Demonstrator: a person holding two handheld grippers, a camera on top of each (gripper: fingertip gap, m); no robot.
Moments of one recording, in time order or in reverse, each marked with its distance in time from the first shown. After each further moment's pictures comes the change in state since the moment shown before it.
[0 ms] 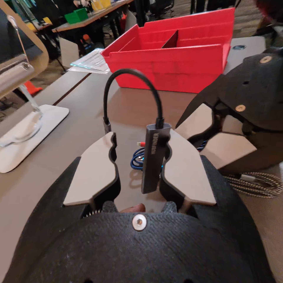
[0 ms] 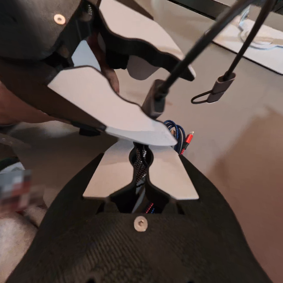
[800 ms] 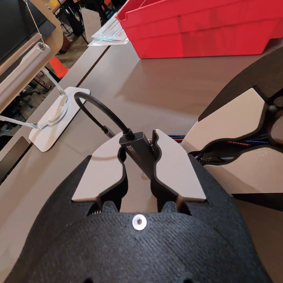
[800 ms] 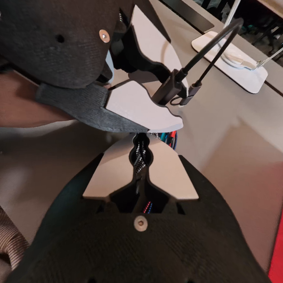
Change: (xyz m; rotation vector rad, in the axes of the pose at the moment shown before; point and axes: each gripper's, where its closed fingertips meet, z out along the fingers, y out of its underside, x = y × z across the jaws) left arm -0.022 0.026 0.010 -0.182 -0.182 0.111; right arm 0.004 0.001 0.010 -0.021 0.151 -0.157
